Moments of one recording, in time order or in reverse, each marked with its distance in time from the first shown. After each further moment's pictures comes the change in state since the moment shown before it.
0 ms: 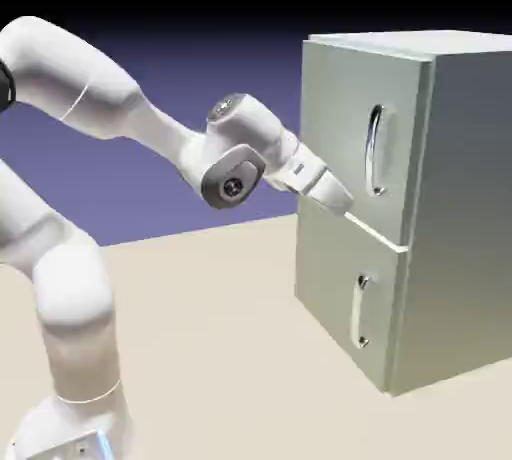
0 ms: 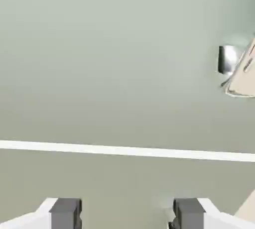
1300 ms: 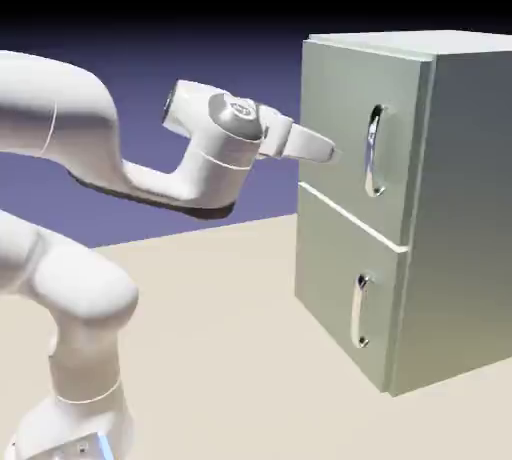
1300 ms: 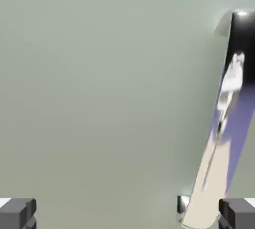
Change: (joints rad) arm 0.462 -0.279 -0.543 0.131 -1.696 -0.141 1.286
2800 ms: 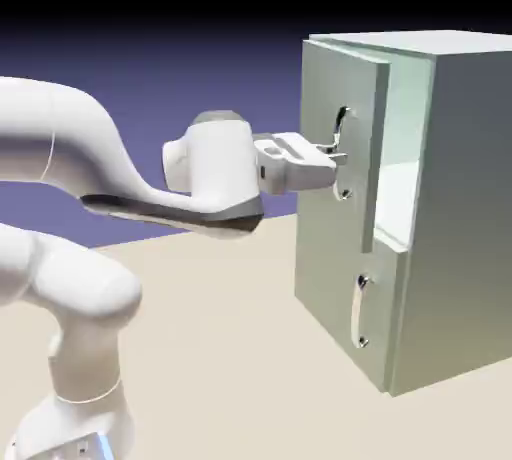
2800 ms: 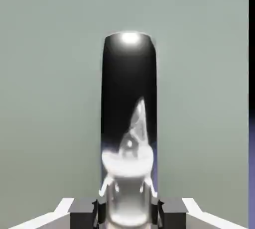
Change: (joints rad) arm -0.029 -0.115 0.066 -0.113 -0.638 -0.316 0.753
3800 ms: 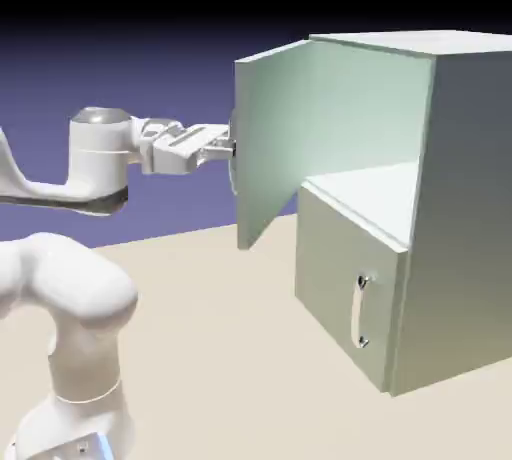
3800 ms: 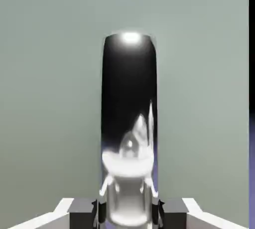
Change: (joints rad) arm -0.031 -0.127 1.004 -0.118 1.272 -0.773 -0.259
